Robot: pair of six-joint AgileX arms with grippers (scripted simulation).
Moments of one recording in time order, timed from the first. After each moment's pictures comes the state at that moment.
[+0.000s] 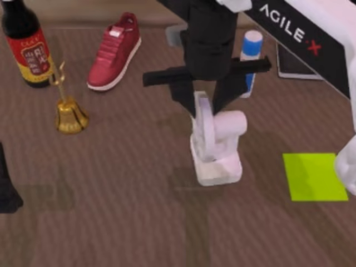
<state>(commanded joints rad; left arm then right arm) 0.00 0.00 0.00 0.00 0.00 0.00 0.67 2.43 2.55 -1.71 -0.01 0.52</state>
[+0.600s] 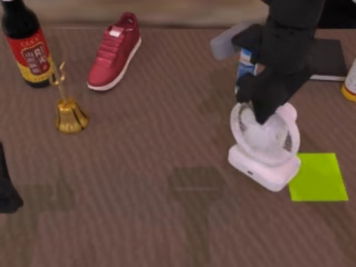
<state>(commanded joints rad) 0.00 0.00 0.00 0.00 0.00 0.00 0.50 2.14 2.15 -1.68 -0.11 -0.31</state>
